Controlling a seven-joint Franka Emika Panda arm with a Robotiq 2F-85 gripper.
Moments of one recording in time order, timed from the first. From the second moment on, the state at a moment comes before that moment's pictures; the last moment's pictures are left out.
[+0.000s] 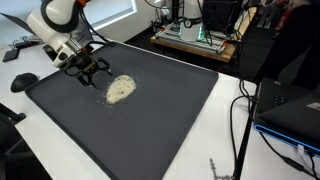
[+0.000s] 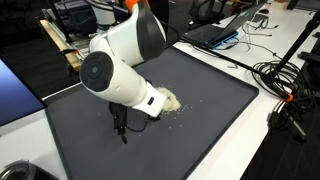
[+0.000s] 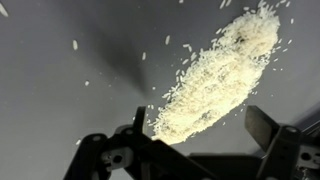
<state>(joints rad) -0.44 0.99 0.11 -1.22 0.37 1.83 -1.54</state>
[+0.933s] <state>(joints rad) -0.58 0.78 0.15 -1.67 0.71 2.14 -1.99</state>
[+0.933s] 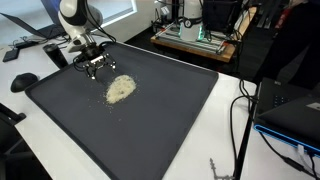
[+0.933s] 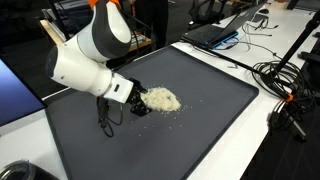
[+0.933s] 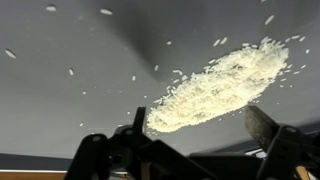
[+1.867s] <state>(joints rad) -0.44 0.42 -0.02 -2.14 1.19 2.25 -2.36</state>
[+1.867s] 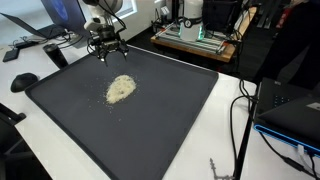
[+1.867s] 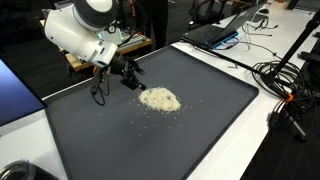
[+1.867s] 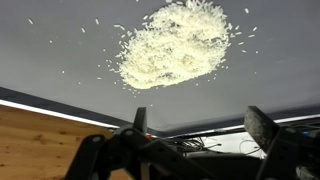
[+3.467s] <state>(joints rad) -0.05 0.20 -0.01 -2.42 1.39 2.91 -1.79</state>
